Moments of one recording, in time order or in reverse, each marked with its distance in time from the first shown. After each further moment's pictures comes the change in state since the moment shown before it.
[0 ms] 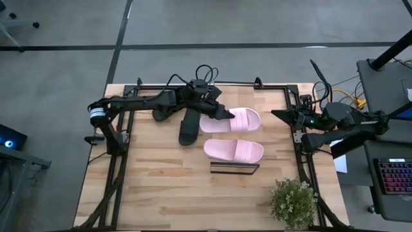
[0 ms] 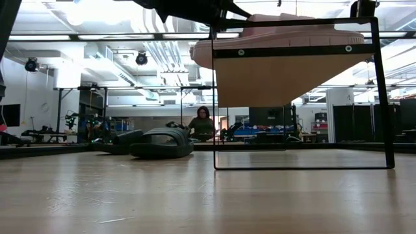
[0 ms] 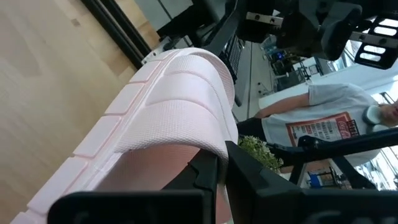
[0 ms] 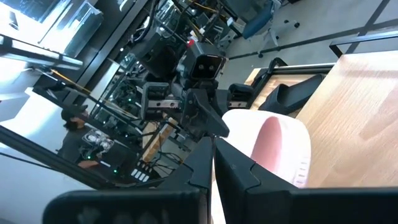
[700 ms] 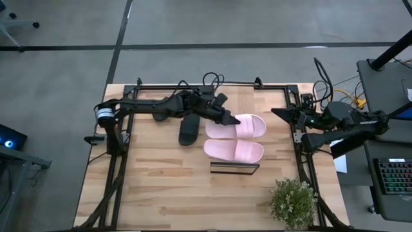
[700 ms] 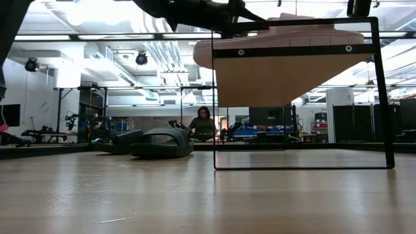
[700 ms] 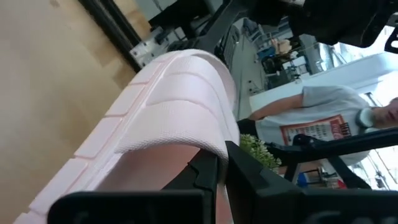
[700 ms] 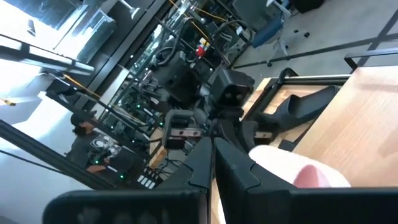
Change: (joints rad) left arm -0.032 0.089 -0.002 0.124 0.004 -0.053; right arm 0.000 0.012 0.000 0.074 0.002 -0.039
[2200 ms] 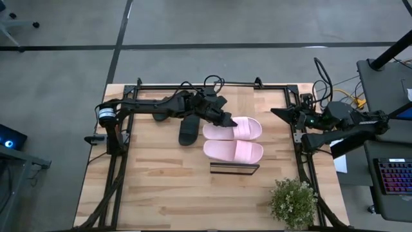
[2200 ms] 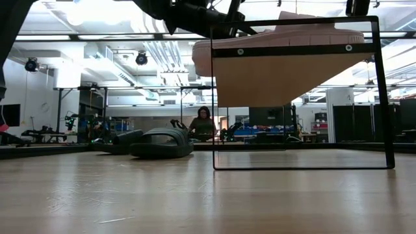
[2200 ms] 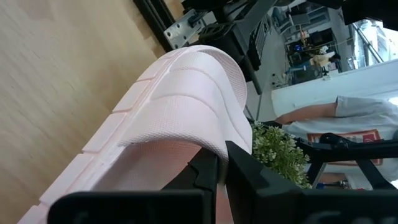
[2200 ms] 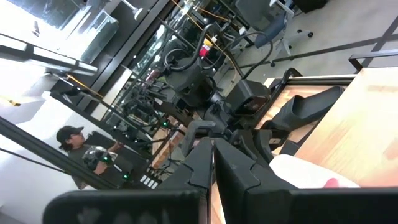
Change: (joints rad) left arm -0.006 0.016 0.004 -0.128 -0.017 -0.003; right arm 0.000 0.008 0.000 0.019 -0.008 -0.001
